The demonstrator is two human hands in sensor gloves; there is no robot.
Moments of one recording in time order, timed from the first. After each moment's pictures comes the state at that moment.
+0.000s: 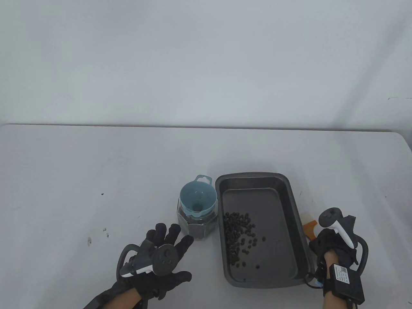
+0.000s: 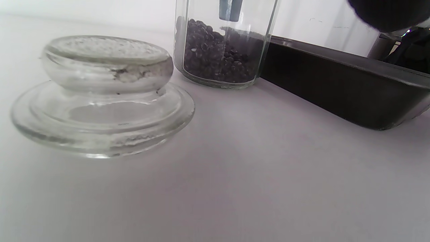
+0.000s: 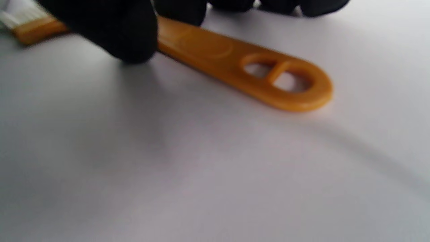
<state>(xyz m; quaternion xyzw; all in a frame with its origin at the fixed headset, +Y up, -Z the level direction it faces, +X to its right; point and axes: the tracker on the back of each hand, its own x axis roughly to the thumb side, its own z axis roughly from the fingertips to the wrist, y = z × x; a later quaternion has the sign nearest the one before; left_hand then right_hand) -0.144 -0.721 -0.248 -0.15 -0.23 0.04 0.96 0.351 -0.776 -0.354 -0.24 0.24 0.94 0.10</state>
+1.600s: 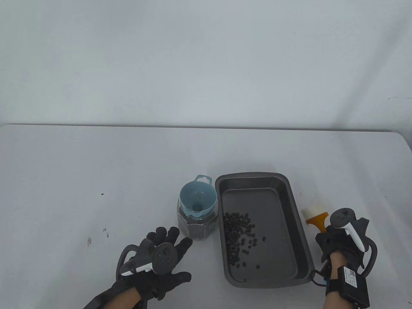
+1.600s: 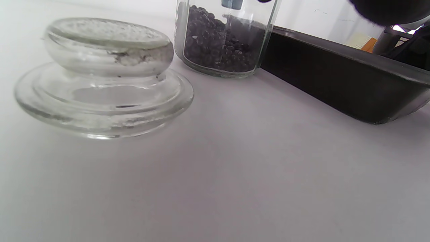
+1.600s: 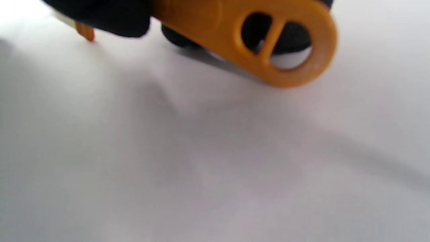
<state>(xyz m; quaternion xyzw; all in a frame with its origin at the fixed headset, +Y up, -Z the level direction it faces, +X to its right) -0.145 -0.724 -0.250 -0.18 -0.23 0.06 0.96 0.376 -0.767 -0.350 -0.25 0.19 0.94 0.14</state>
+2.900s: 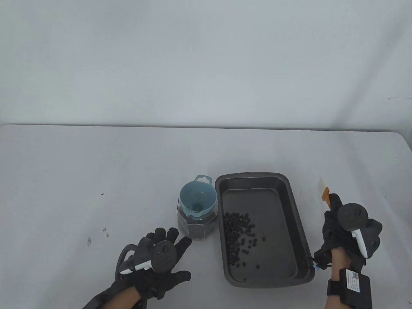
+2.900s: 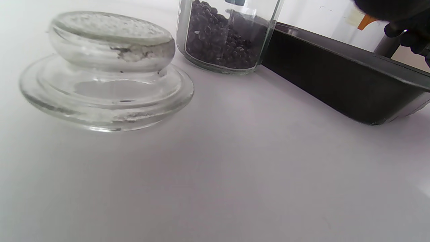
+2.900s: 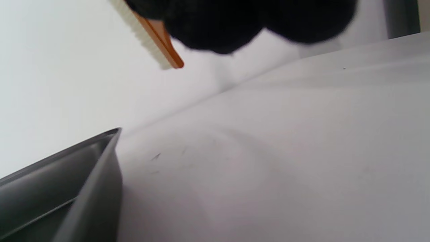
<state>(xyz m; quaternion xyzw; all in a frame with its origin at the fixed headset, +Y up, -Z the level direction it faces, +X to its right) -0.148 -0.725 -0.251 -0.19 -0.22 0.07 0.95 0.346 -0.697 -0.340 -0.17 -0.06 0.96 0.21</state>
